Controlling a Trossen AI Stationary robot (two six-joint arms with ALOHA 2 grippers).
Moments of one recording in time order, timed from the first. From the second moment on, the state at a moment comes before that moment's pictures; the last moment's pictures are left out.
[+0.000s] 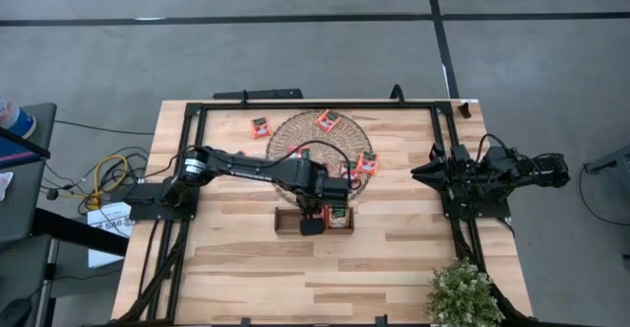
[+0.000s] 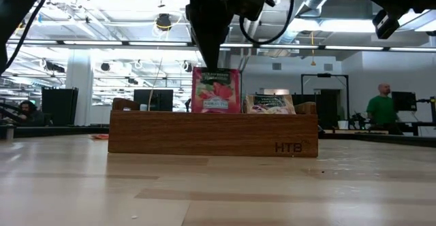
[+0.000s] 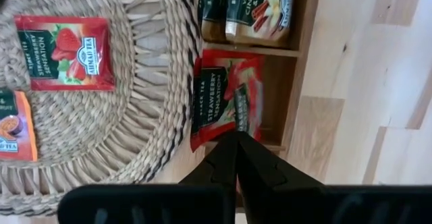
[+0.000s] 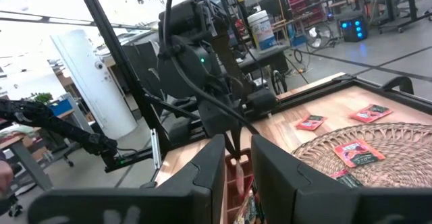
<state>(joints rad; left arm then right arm) -0.11 2.13 2.01 -1.29 -0.01 -0.21 0.19 0.05 0.33 -0.22 0.13 0.33</state>
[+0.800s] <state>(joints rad) -0.11 2.17 2.00 -1.22 0.03 -0.19 0.19 0.05 0.33 -0.22 0.13 0.33</state>
